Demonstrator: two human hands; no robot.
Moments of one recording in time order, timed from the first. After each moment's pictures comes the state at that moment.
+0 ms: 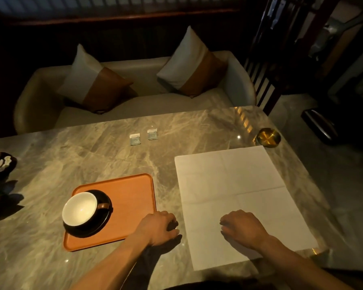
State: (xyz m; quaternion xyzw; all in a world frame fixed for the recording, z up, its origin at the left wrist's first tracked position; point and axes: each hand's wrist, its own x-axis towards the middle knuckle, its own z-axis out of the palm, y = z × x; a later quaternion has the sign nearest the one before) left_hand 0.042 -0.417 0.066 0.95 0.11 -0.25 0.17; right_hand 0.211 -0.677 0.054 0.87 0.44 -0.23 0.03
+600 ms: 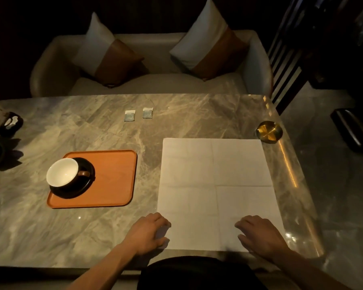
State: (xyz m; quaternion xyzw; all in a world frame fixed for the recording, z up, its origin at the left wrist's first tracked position) left_hand 0.029 -0.534 0.033 0.93 0.20 -0.18 0.24; right_hand 0.295 -0.820 0.025 0.82 0.51 -0.23 0.04
